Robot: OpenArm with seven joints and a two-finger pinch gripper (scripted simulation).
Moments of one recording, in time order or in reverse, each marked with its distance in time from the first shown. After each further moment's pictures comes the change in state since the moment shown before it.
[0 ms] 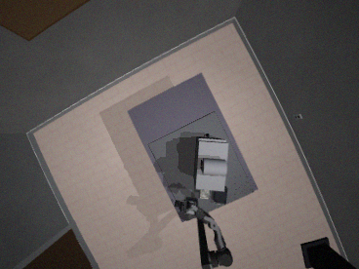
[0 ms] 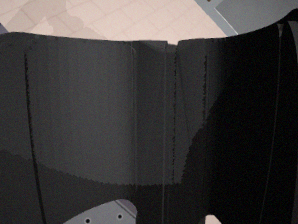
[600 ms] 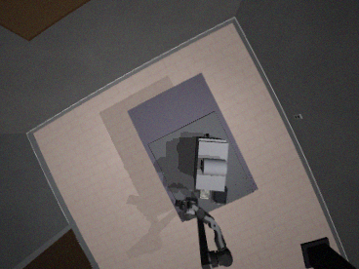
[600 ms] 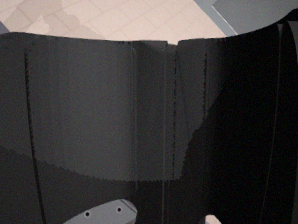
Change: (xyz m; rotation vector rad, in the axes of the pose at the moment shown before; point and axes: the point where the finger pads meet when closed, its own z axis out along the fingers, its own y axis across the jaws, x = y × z) arm -0.004 0.001 -0.004 -0.012 -0.010 0.003
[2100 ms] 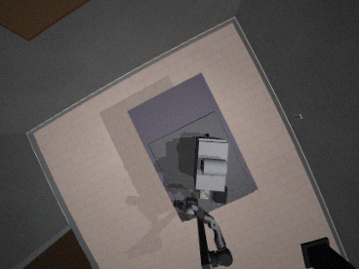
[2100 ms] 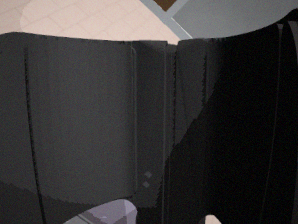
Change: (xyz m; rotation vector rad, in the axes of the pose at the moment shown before) arm 0.008 0.017 0.005 -0.147 0.036 0.065
